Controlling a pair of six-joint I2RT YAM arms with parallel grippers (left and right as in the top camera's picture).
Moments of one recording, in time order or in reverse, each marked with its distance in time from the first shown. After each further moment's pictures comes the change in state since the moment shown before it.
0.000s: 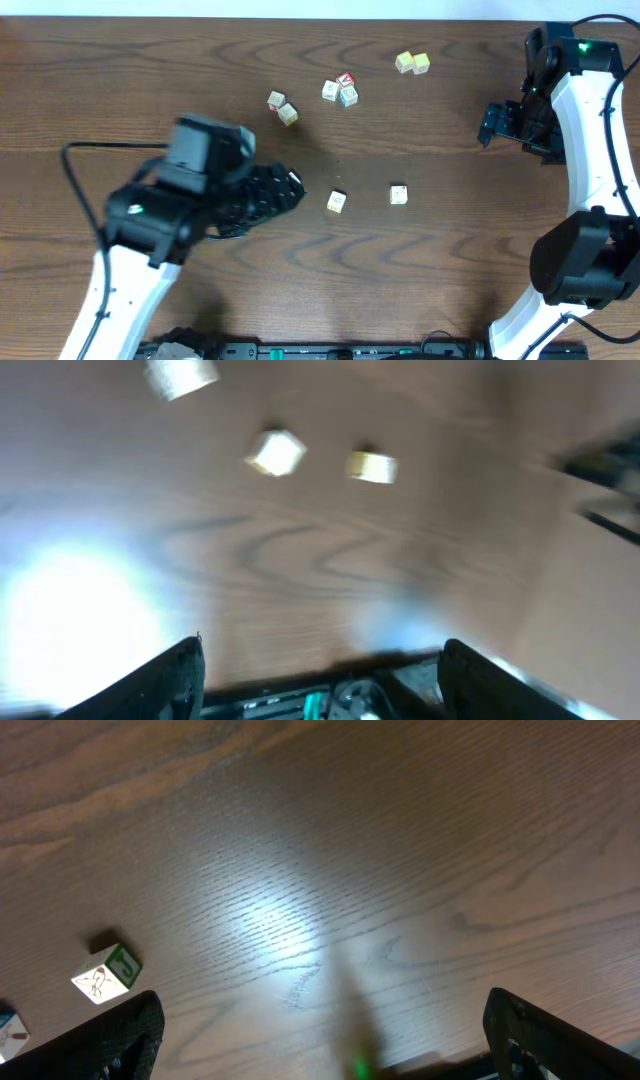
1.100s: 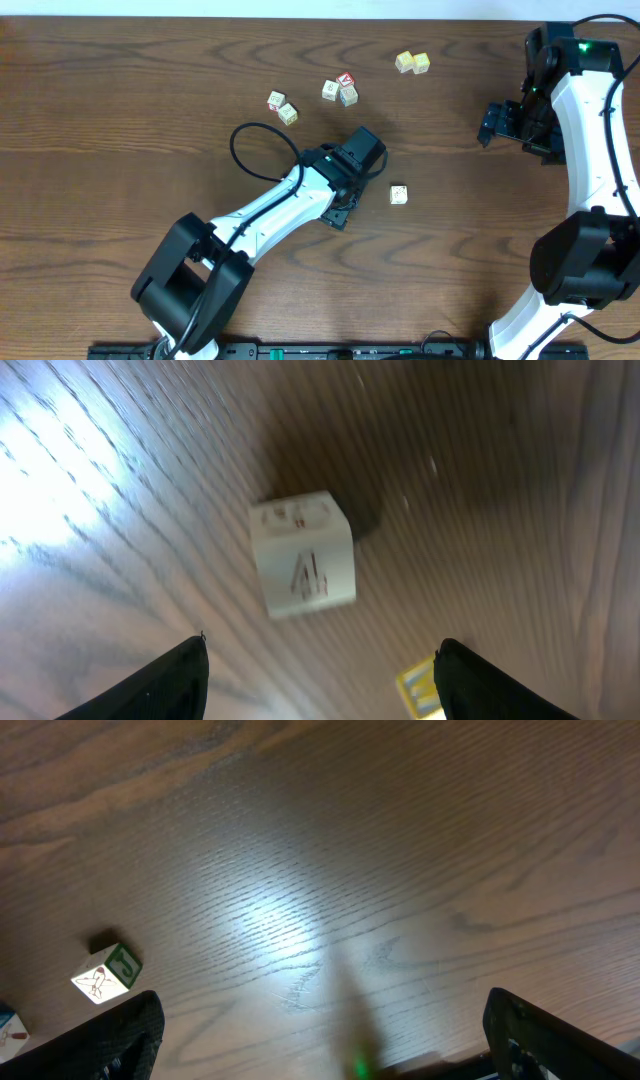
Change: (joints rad) left arm -0.327 0.666 0.000 0.423 -0.343 -0.978; right arm 0.000 0.000 0.000 0.000 0.000 0.000
